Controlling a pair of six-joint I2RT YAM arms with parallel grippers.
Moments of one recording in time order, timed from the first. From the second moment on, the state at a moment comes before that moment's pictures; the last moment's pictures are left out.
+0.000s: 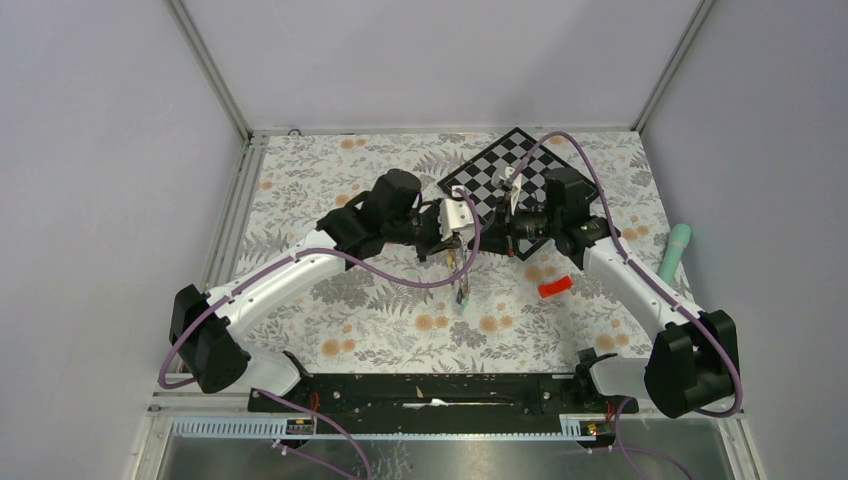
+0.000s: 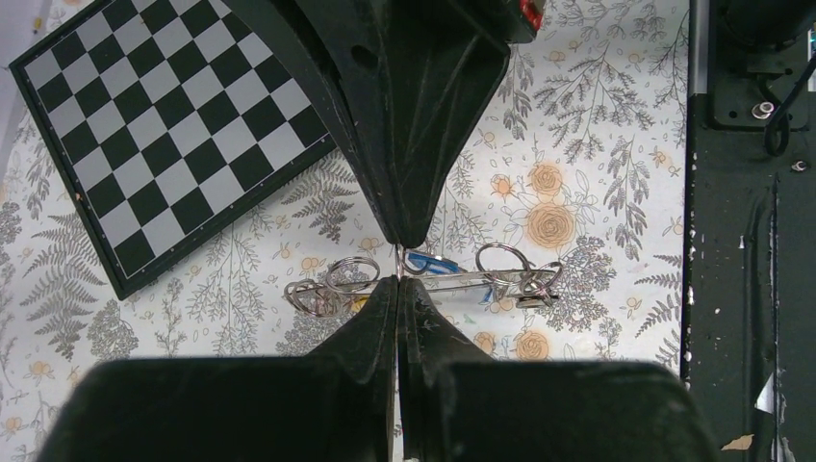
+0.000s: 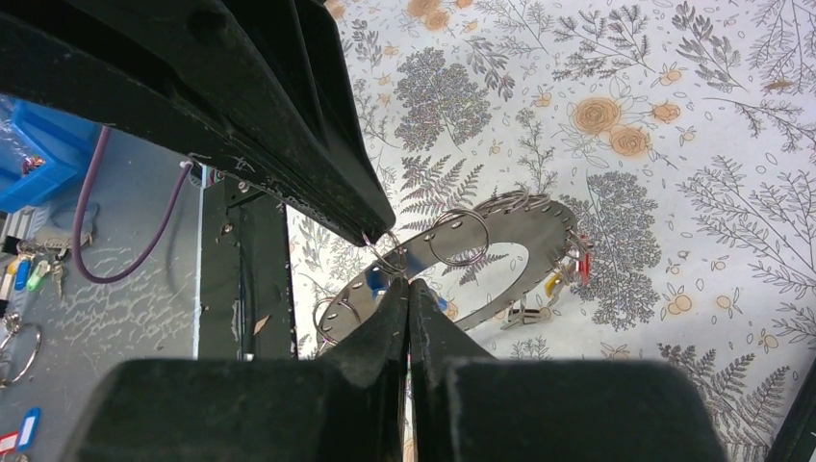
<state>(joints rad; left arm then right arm) -0.81 1.41 1.27 -0.42 0.48 0.46 0.33 1.29 0.93 -0.20 -1.06 -0.11</state>
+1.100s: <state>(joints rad) -0.73 1.41 1.24 -0.30 0.78 0.23 0.33 1.19 0.98 -0.33 -1.09 -0.32</state>
